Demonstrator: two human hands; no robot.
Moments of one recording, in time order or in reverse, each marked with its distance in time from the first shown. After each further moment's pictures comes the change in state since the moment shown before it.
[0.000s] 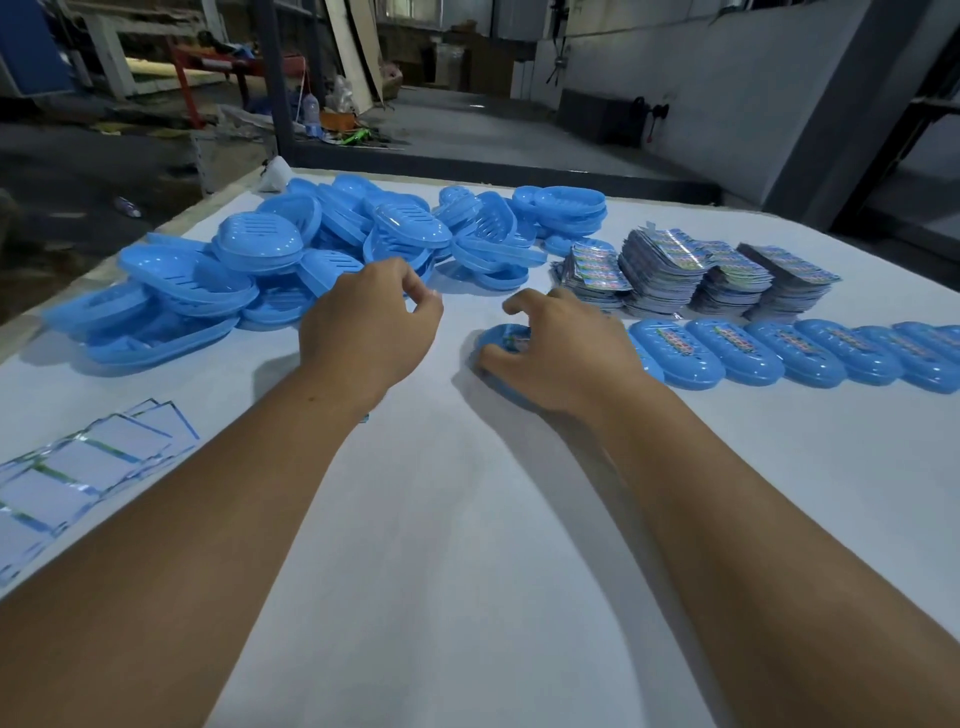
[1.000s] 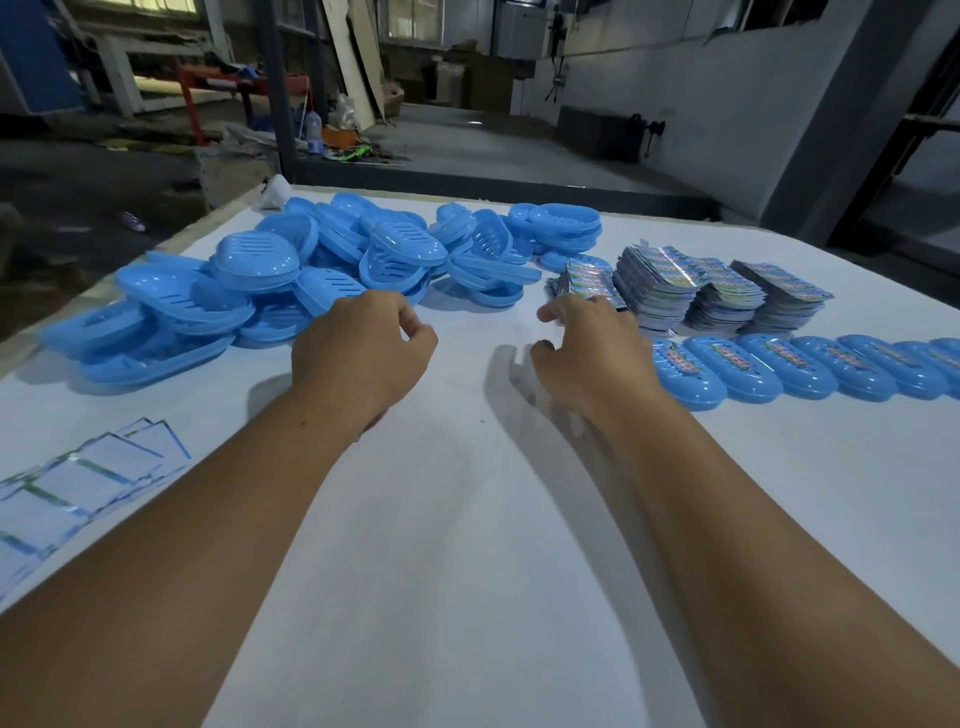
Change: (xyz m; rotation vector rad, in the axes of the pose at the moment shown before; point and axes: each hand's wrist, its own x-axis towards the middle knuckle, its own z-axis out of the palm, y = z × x) left_hand -0.003 0.000 -0.005 0.111 -0.054 -0.005; right_hand 0.010 0.021 -0.005 0.141 0.077 0.159
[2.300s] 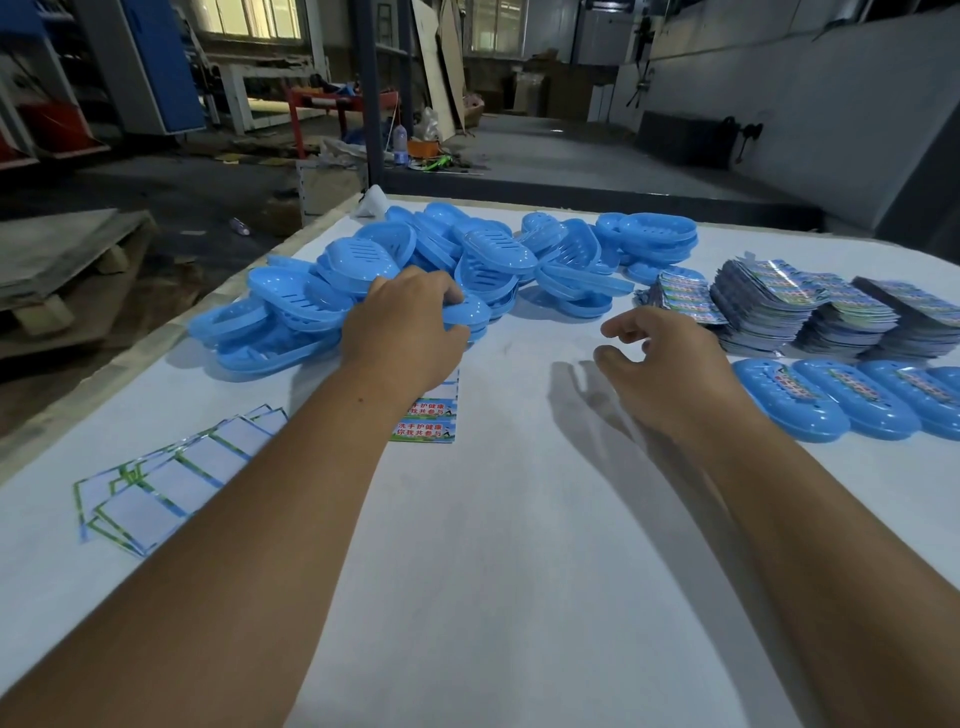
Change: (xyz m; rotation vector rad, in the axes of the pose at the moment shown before) left_hand 0.015 -0.035 -0.019 0.075 0.056 0.020; right_hand 0.003 -0.004 0.012 0.250 0.050 -0.109
